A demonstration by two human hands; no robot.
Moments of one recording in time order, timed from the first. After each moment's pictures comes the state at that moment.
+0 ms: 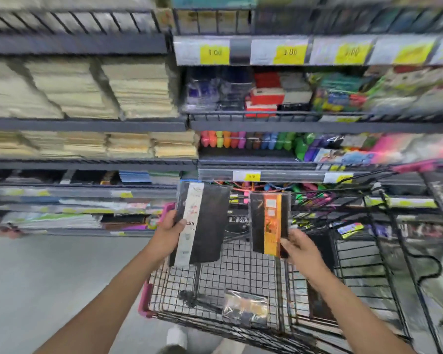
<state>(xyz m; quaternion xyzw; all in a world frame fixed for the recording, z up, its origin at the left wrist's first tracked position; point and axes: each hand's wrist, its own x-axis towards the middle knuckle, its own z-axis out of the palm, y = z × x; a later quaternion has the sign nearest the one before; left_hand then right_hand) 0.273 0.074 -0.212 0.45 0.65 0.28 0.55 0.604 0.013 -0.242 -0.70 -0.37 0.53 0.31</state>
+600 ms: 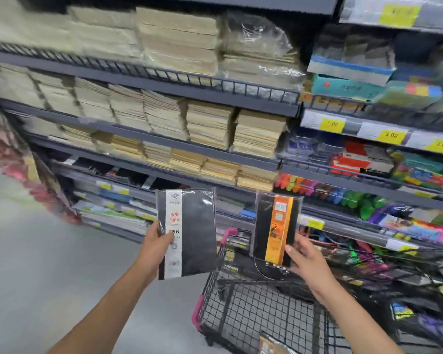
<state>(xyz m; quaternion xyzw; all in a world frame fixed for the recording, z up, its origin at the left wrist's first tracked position) 0.076 0.007 -0.142 0.27 0.69 0.47 0.48 0.418 0.028 -0.120 -0.61 -0.45 0.55 0.35</state>
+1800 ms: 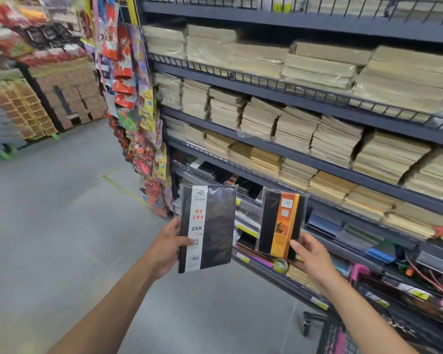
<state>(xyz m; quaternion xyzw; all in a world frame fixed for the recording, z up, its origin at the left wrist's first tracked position) -0.340 -0.127 -0.125 0.22 0.58 0.56 0.55 -0.012 -0.003 -0.131 -0.56 -0.53 0.57 0.29</state>
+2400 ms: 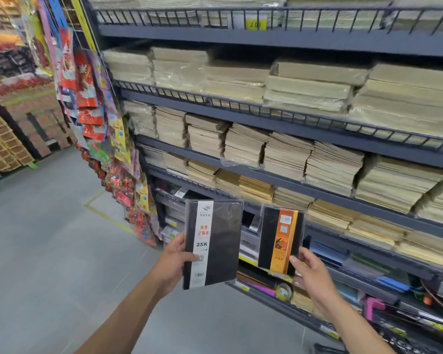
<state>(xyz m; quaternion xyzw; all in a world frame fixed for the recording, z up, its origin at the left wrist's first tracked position) -0.366 0.019 -0.131 0.25 0.57 0.53 0.58 -0.042 0.105 -0.141 -0.55 -0.48 0.59 0.34</state>
